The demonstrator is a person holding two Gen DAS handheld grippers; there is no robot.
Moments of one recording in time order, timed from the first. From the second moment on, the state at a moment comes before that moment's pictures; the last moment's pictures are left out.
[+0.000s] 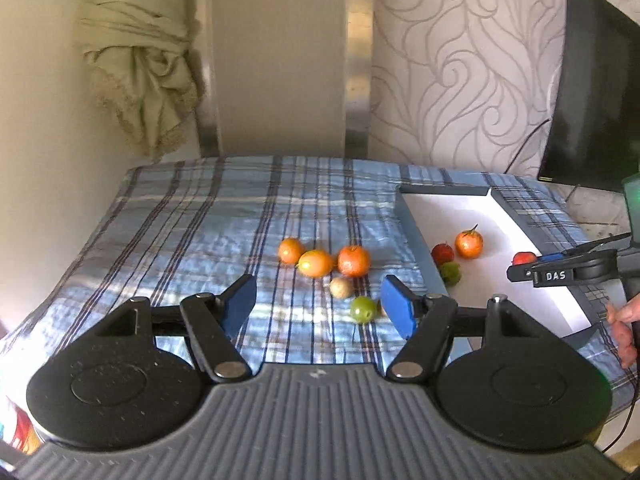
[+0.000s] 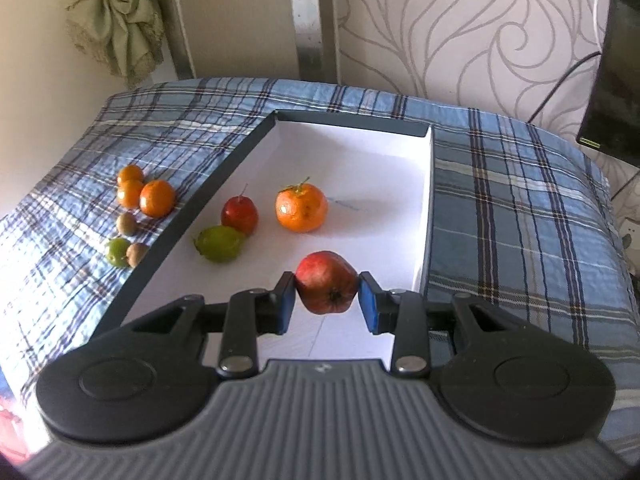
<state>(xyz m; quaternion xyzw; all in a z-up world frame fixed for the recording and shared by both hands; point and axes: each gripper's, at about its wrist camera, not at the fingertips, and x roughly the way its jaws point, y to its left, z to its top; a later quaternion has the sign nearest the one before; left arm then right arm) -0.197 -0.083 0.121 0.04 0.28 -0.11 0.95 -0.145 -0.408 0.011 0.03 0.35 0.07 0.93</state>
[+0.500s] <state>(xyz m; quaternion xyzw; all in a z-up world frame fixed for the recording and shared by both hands) -0.140 -0.024 0.126 0.07 0.27 -0.19 0.94 -0.169 -0.376 0.025 0.04 0.31 -0.03 0.95</state>
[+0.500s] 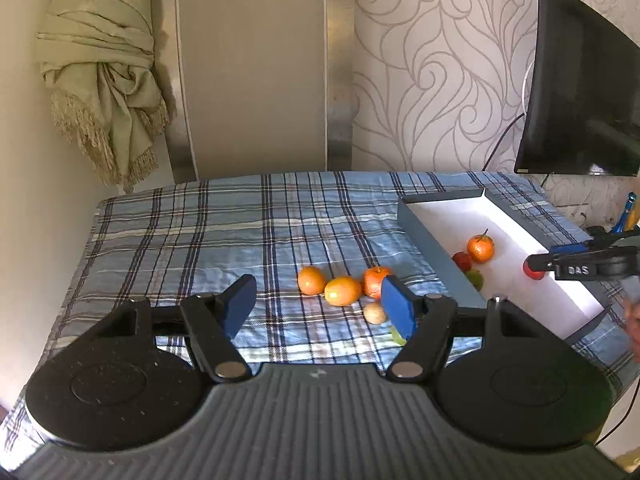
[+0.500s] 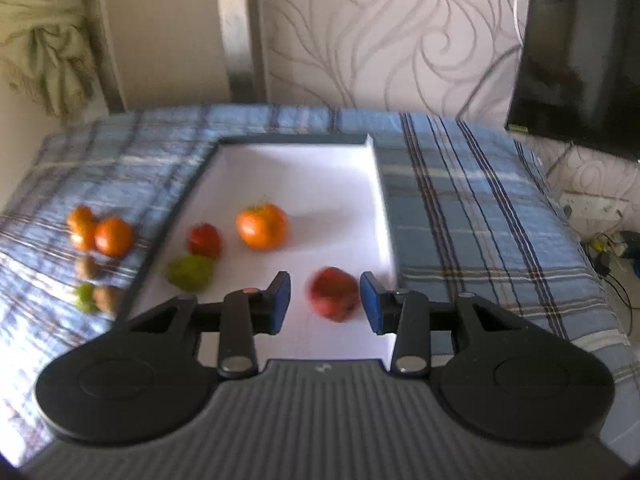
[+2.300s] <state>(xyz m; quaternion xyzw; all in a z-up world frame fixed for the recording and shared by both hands) -0.085 0.112 0.125 0.07 0.26 -0.27 0.92 -0.122 -0.216 0.011 0.06 0.37 -0.10 0.92</state>
